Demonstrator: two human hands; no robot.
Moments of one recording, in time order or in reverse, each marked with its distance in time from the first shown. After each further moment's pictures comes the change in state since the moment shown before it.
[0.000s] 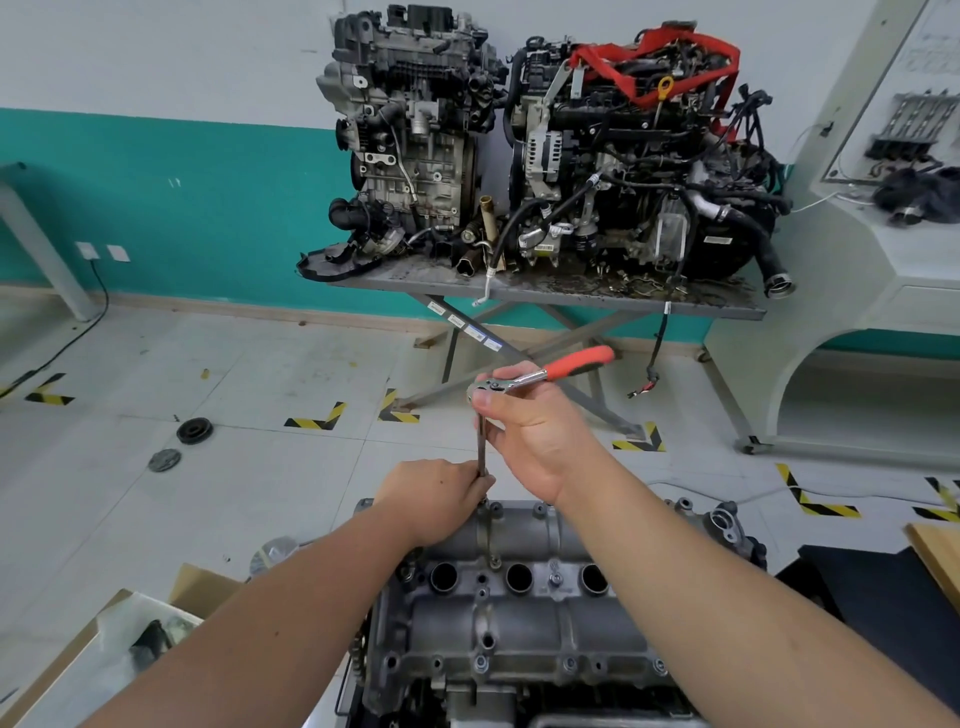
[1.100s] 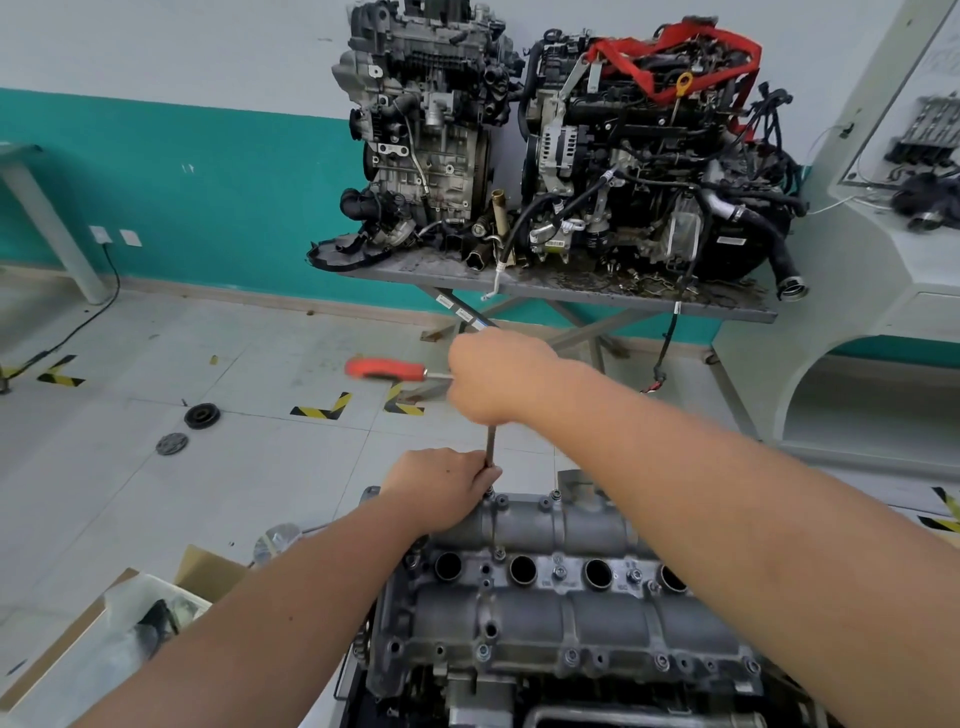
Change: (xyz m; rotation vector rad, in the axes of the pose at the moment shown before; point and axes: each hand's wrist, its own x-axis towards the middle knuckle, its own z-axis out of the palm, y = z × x) left_hand -0.004 0.001 -0.004 -0.006 -0.002 -0.044; right_hand 0.021 -0.044 0.069 -2.112 -0.226 -0.078
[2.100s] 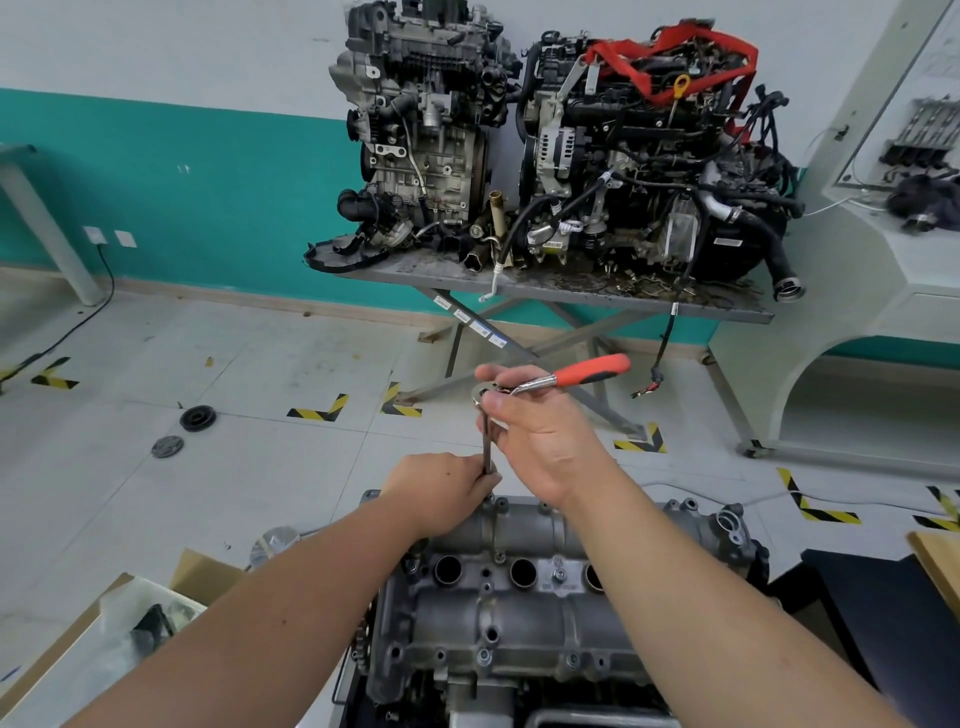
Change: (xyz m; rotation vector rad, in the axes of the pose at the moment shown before) left_hand 0.004 -0.001 0.002 -0.028 -0.004 0.053; right_hand -0.029 0.023 0.079 2.174 0.272 -0.018
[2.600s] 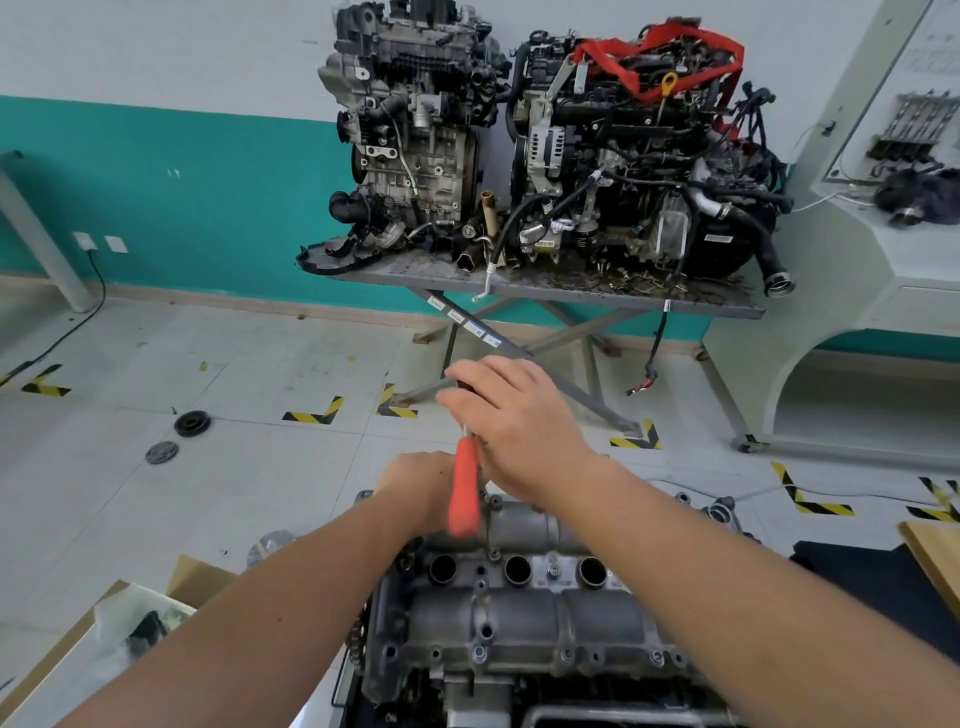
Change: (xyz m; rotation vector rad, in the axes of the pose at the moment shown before) left_hand -0.003 -0.003 0.012 -0.259 0.099 -0.014; right_hand 0.004 -0.003 -0.012 -1.846 -0.207 -1.225
